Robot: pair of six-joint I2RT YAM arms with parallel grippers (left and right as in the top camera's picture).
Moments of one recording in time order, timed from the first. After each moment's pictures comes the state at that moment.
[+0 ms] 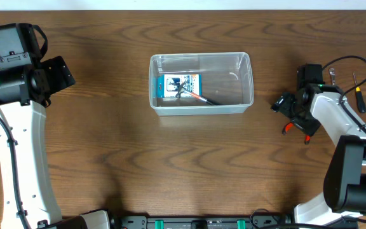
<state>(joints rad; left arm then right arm) 0.22 1.46 1.61 -1.15 -0.28 -0.22 -0.08 1.75 1.05 -0.72 0.10 0.65</state>
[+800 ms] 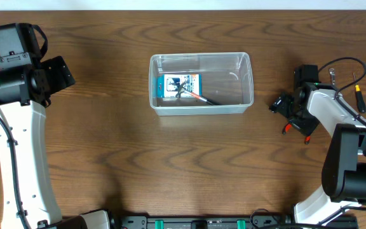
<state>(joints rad) 0.22 1.46 1.61 -1.15 -0.28 -0.22 -0.08 1.83 1.07 -0.69 0.10 0.67</state>
